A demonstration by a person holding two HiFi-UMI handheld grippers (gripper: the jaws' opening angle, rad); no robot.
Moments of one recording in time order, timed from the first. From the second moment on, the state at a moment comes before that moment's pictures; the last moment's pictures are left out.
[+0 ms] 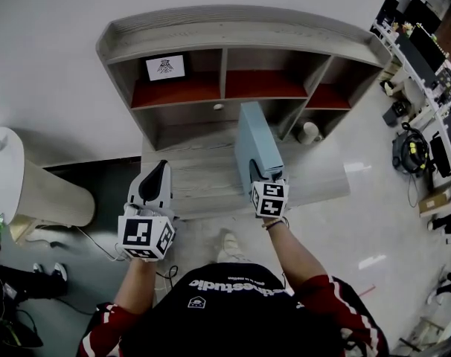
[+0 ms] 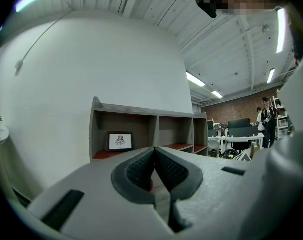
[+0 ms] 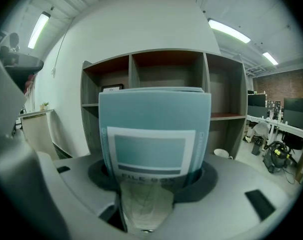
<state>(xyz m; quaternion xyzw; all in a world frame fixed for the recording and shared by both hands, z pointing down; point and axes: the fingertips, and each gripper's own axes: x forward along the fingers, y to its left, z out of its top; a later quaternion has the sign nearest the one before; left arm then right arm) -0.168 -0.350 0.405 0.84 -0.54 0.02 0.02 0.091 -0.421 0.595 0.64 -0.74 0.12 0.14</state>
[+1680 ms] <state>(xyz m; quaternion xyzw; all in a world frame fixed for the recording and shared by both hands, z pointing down) -0.193 -0.403 0.419 0.81 -0.58 0.04 0.03 0.076 -0.545 0.619 0.67 -0.72 0.10 0.15</state>
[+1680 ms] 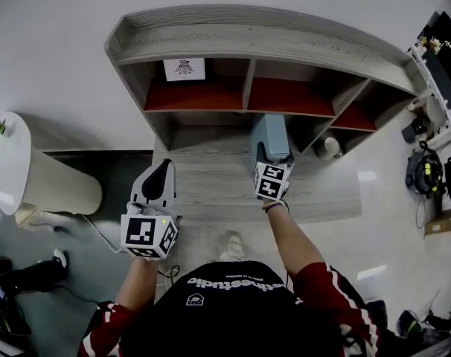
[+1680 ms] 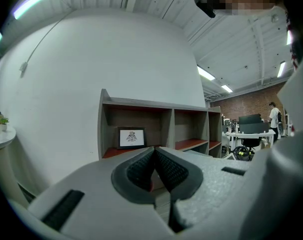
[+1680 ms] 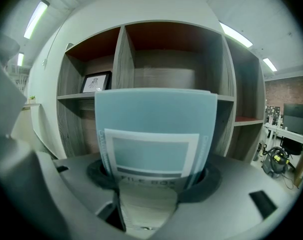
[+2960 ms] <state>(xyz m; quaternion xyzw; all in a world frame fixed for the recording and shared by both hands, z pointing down) -0.213 -0.319 0.410 0.82 -0.57 0.02 0.02 0.080 -0.460 0.599 0.66 -0.73 0.10 0.15</state>
